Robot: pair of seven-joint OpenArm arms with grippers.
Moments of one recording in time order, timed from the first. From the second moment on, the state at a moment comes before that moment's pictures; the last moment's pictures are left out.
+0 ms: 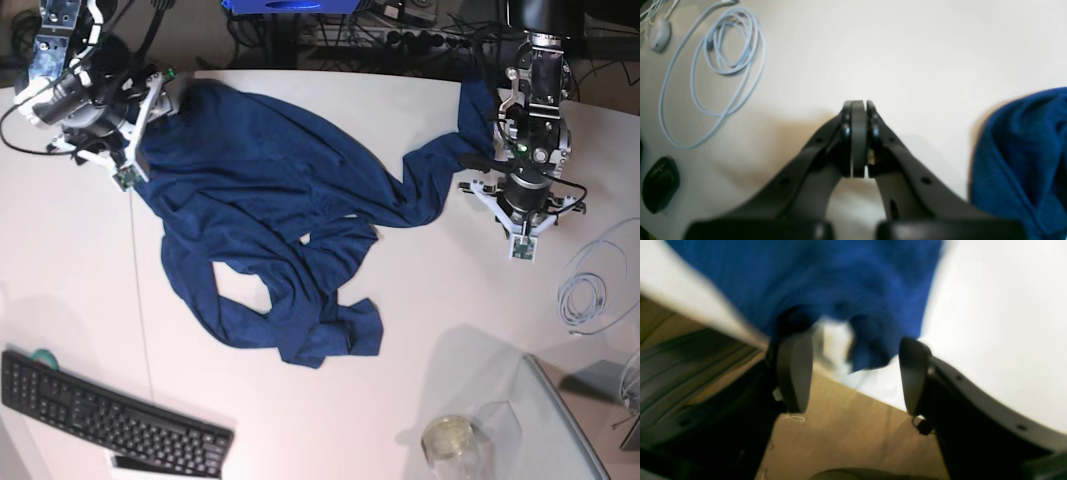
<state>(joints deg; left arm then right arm) 10.5 -16.9 -6.3 83.7 5.9 -1.3 25.9 -22.1 -2.5 15.6 112.5 -0.9 40.3 -69.1</state>
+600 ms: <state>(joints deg) 11.1 -16.5 -8.9 83.3 6.1 -0.7 25.9 -5.5 -0.7 16.3 79.5 -0.1 40.5 -59.7</state>
